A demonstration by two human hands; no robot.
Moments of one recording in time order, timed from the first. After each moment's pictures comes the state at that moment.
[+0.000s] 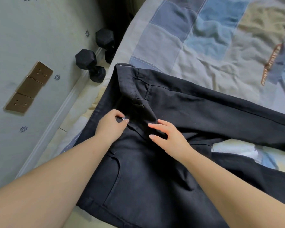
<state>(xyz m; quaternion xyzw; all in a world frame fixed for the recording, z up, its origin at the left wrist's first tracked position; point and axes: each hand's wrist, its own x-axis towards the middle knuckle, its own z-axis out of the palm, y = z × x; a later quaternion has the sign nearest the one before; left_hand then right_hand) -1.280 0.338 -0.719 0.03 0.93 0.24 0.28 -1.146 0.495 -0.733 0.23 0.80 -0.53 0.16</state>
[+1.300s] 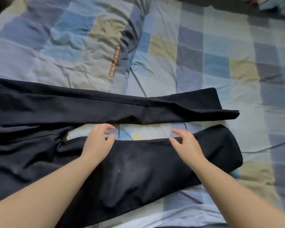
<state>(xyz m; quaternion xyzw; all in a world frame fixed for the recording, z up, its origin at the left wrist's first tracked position) -0.982 0.611 -0.710 0.27 0.88 0.29 0.27 -0.776 0.797 -0.699 0.48 0.79 -0.38 0.07</state>
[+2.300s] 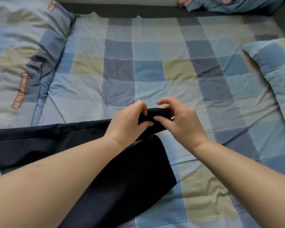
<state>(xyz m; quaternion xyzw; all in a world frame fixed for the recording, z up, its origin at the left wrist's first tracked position) -0.757 0.952 -0.681 0.57 0.75 0.28 0.17 -0.609 1.039 -0.670 0.34 0.85 -0.33 -0.25</state>
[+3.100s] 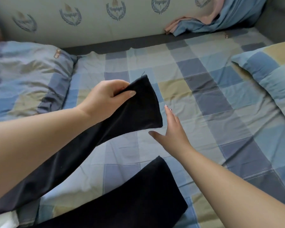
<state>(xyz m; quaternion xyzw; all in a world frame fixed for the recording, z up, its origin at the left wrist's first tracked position) -0.825 1.008 -0.566 0.61 0.71 0.33 0.17 -0.633 1.059 -0.679 0.47 0.75 -0.42 -0.20</state>
